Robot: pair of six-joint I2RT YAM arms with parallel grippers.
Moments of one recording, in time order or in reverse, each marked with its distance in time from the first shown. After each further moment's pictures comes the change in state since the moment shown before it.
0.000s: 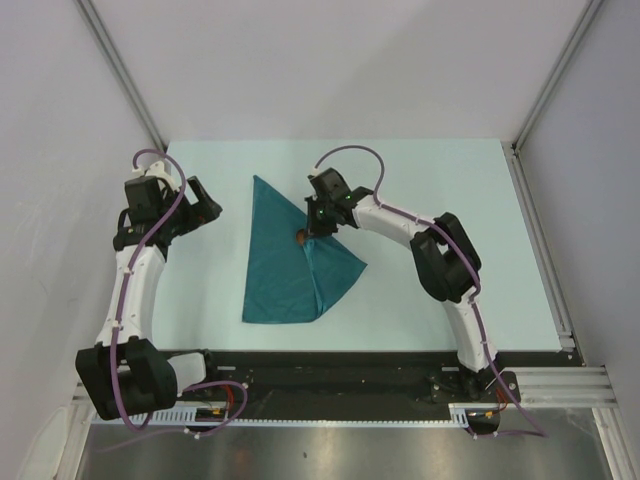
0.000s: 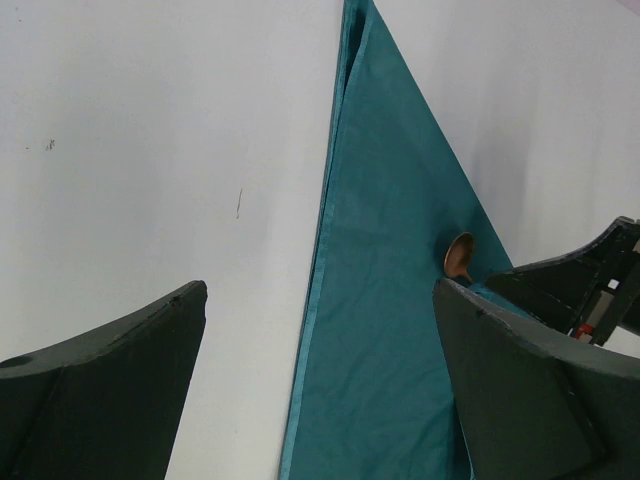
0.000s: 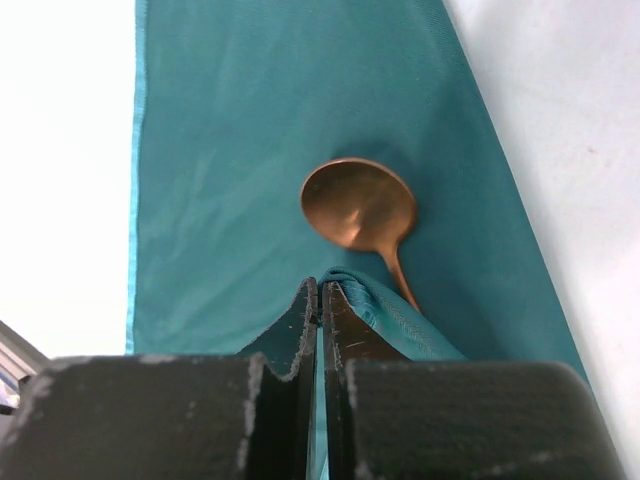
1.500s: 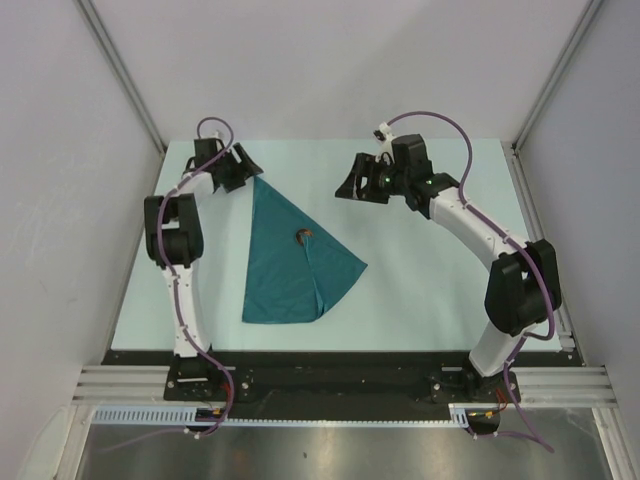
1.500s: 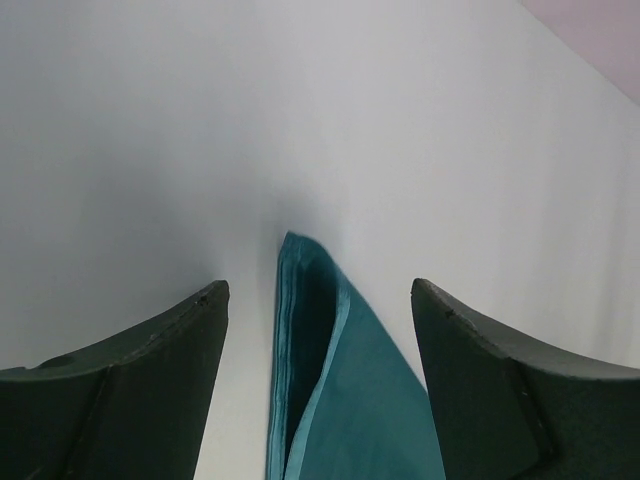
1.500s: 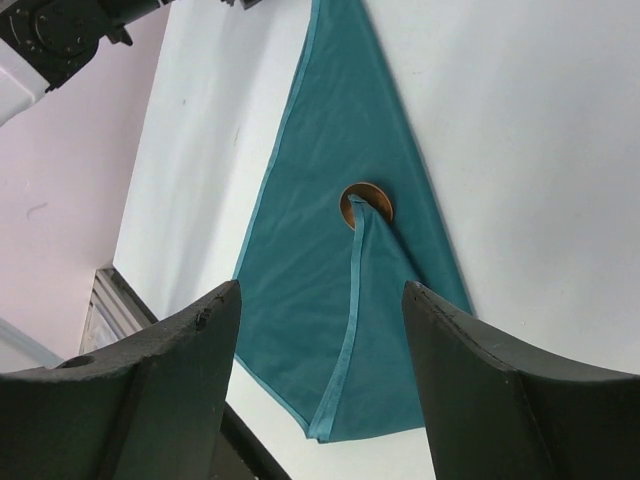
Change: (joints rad) left arm -0.132 1.165 0.752 0.358 0.130 -0.208; right arm -0.270 -0.465 -0.302 0.167 -0.253 -0.045
